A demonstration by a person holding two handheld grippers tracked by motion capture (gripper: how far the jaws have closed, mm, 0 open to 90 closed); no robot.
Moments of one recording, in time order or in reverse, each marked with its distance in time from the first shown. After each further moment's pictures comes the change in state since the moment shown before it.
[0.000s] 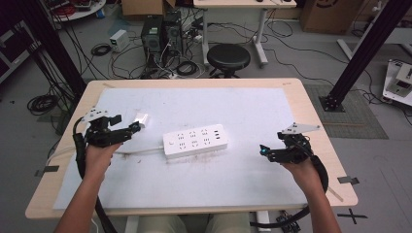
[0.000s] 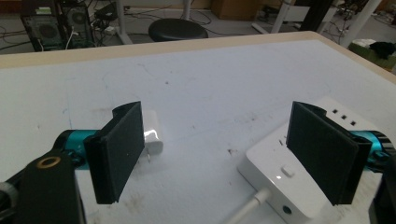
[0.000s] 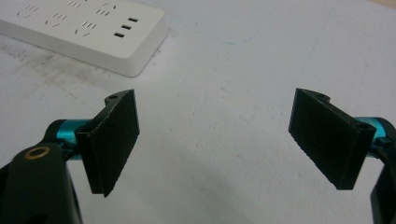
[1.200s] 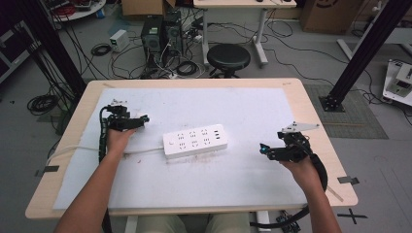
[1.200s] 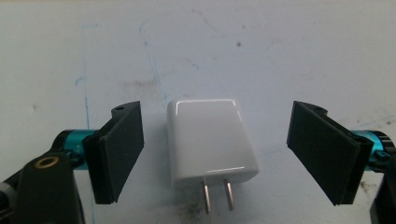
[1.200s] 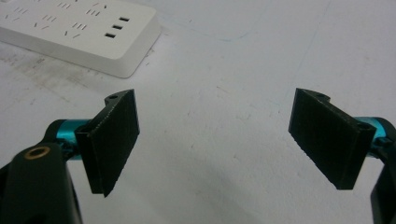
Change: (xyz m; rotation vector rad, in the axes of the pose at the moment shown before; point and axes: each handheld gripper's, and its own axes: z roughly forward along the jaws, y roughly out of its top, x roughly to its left) left arm 0.056 -0.028 0.105 0.228 0.158 -0.054; right arm -0.004 0.000 0.006 0.008 -0.003 0.034
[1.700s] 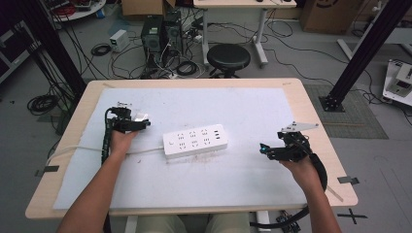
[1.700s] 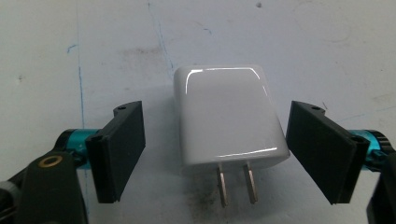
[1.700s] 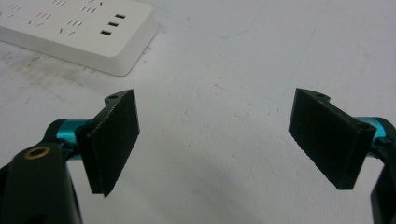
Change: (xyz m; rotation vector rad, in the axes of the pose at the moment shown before) left arm -0.004 -0.005 0.012 0.066 0.043 0.036; right arm -0.002 -0.001 0.002 0.010 -0.006 -0.001
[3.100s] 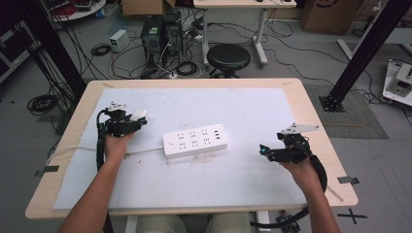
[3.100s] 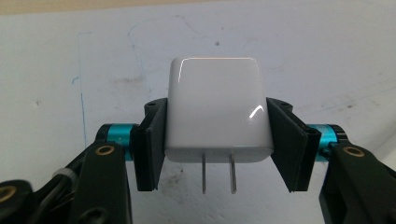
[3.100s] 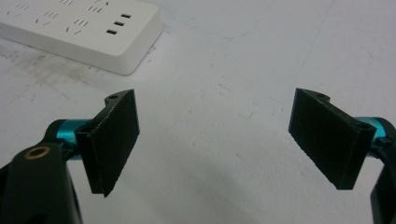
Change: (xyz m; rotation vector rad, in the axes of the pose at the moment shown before) left arm -0.014 -0.003 -0.054 -0.158 -0.079 0.003; right arm 0.002 -0.003 -0.001 -0.011 0.011 -0.013
